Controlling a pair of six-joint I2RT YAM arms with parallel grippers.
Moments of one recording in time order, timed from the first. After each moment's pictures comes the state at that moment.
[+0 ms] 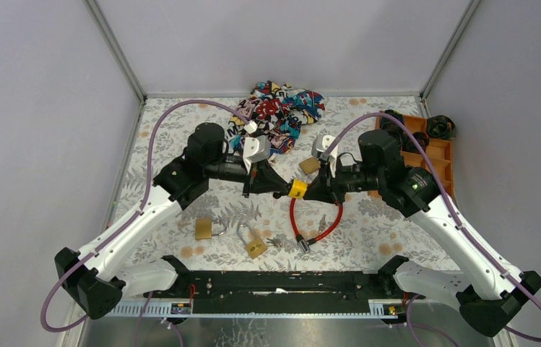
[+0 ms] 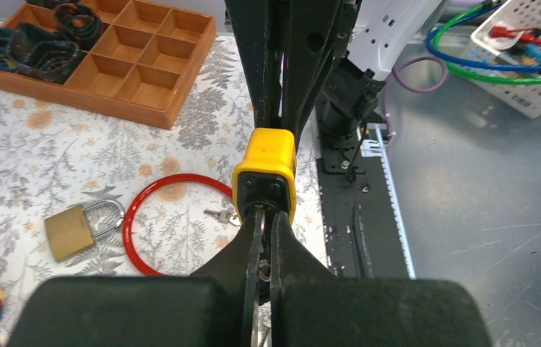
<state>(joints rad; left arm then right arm) -0.64 1.15 1.13 -0.25 0.96 0.11 0.64 1.03 1.19 -0.71 -0.71 -0.23</state>
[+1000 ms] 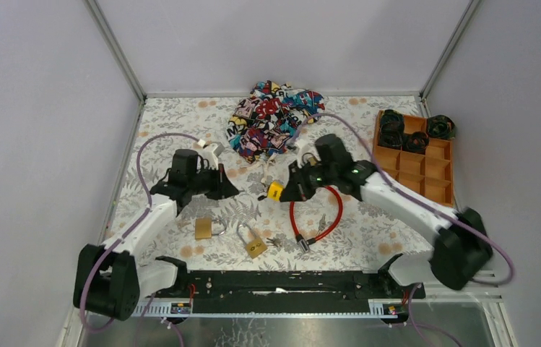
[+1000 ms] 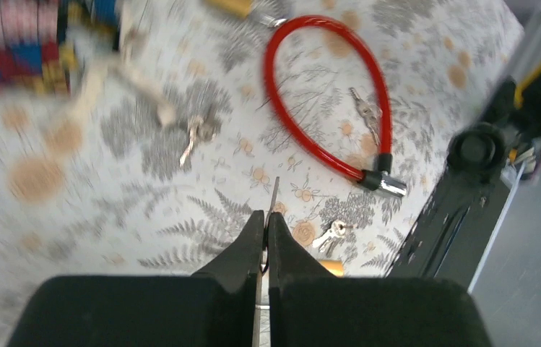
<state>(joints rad) -0.24 1.13 0.69 -0.26 0.63 -0.17 0.66 1.29 1.01 -0.37 -0.65 0.16</state>
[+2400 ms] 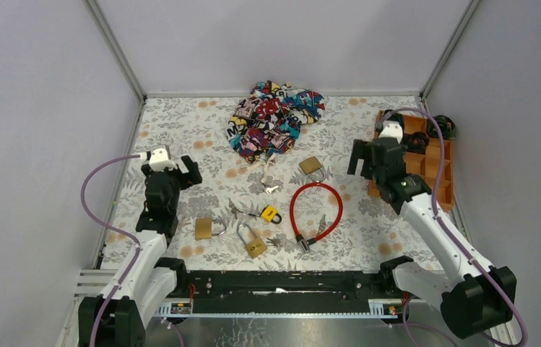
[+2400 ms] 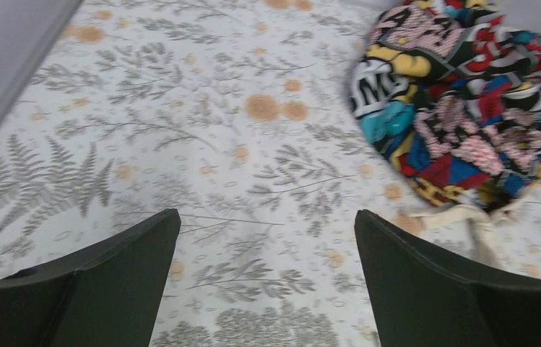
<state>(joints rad) -0.05 0.82 0.34 0.27 -0.14 -0.21 0.31 1.04 0.82 -0.40 0.34 0.29</state>
